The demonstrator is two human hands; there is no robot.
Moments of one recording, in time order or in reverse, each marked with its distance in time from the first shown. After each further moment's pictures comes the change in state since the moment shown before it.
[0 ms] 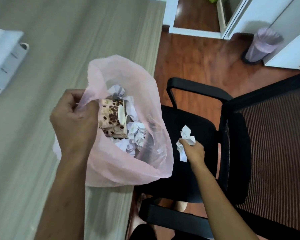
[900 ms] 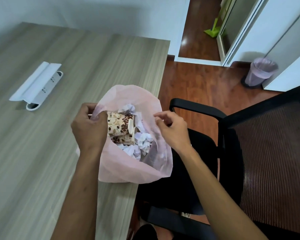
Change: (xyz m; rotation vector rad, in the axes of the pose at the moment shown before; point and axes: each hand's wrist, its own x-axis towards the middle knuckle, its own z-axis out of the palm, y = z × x) left_hand -0.009 0.040 -0.034 0.092 0.136 -0.062; right_hand -0.142 -0.173 -0.013 -0.006 -0.233 -0.795
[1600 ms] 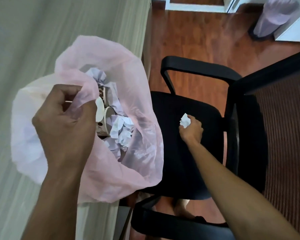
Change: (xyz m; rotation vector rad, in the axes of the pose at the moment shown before) left_hand -0.028 -0.055 0.086 0.030 -0.169 0.116; right_hand 0.045 0.321 0.014 -0.441 0.138 0.674
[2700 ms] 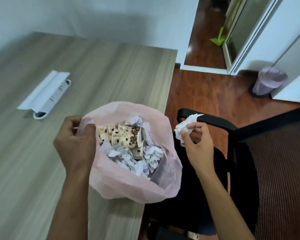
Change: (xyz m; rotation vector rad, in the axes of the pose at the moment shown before) left_hand 0.033 0.031 -0.116 -0.081 0.266 -0.143; right_hand -0.195 -0.160 -0.152 0.690 0.008 -0.512
